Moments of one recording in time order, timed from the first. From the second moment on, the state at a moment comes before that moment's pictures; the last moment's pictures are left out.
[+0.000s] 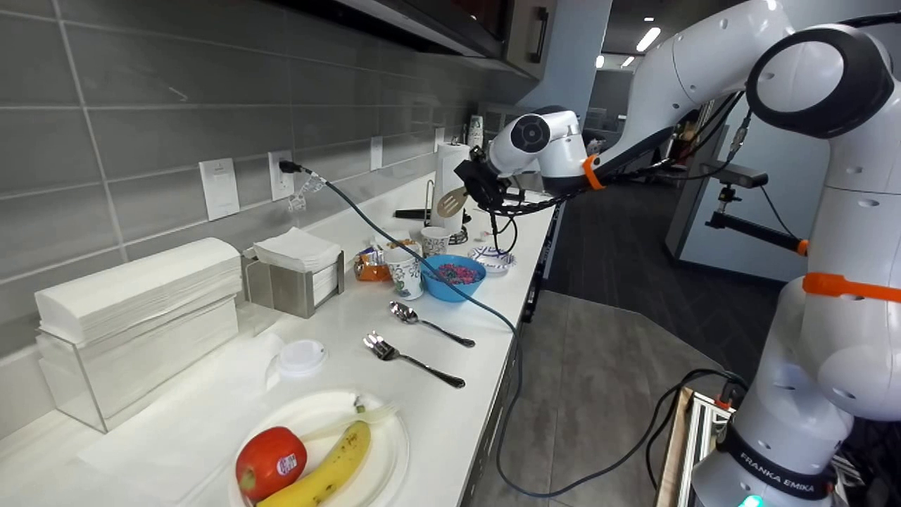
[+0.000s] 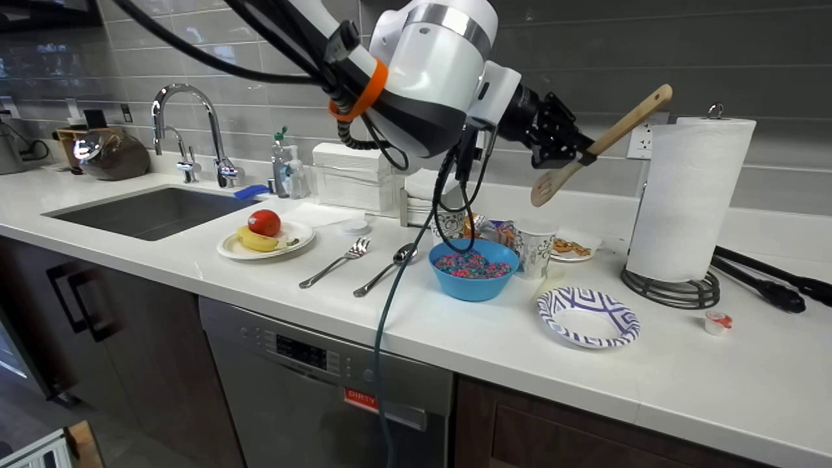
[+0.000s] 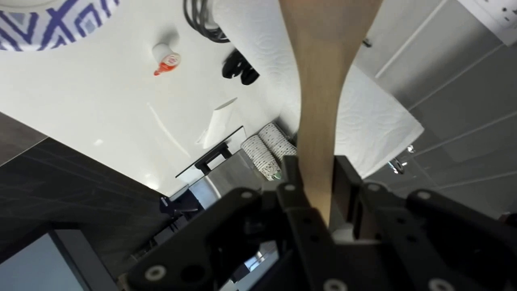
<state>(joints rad) 0.11 0.16 -0.39 -1.93 -1.61 2.72 2.65</state>
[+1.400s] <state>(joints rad) -0.06 0.18 -0.18 -1.97 -0.60 2.42 1.71</state>
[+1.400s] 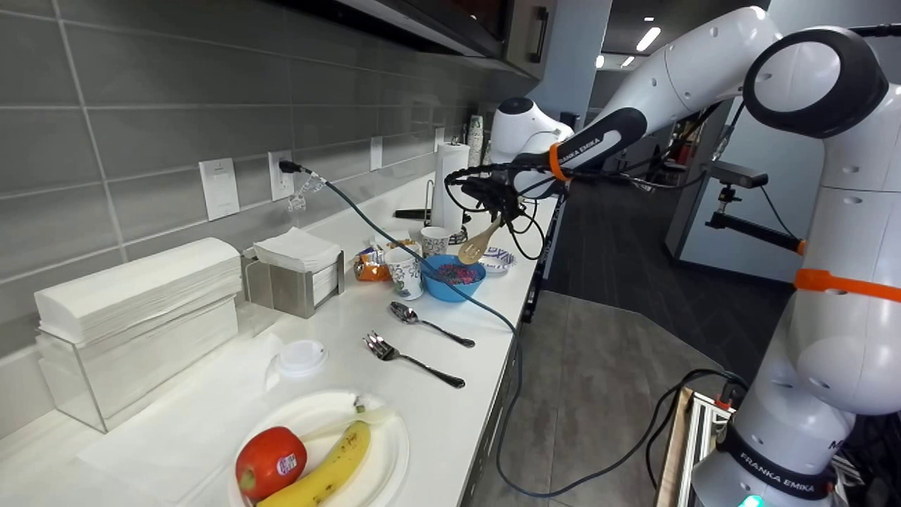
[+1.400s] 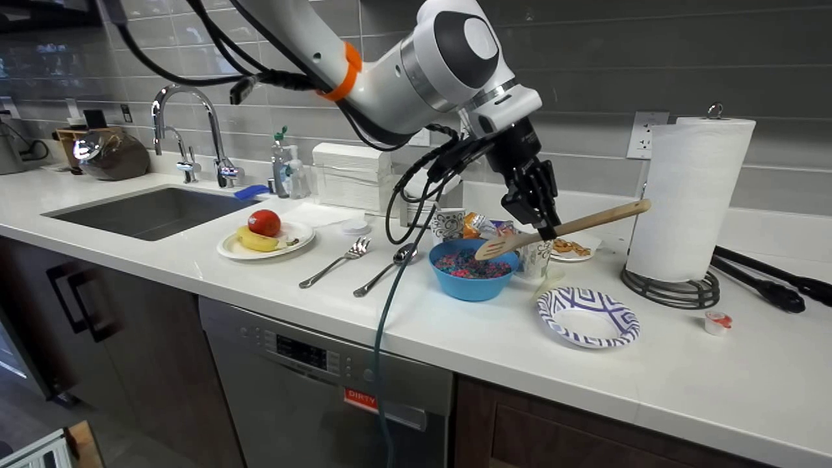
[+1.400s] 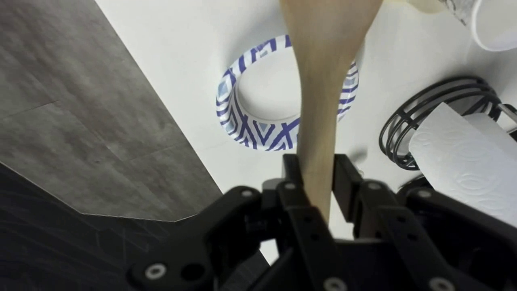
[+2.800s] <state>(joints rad) 0.01 0.25 -0.12 -1.93 -0.56 2.15 1.98</state>
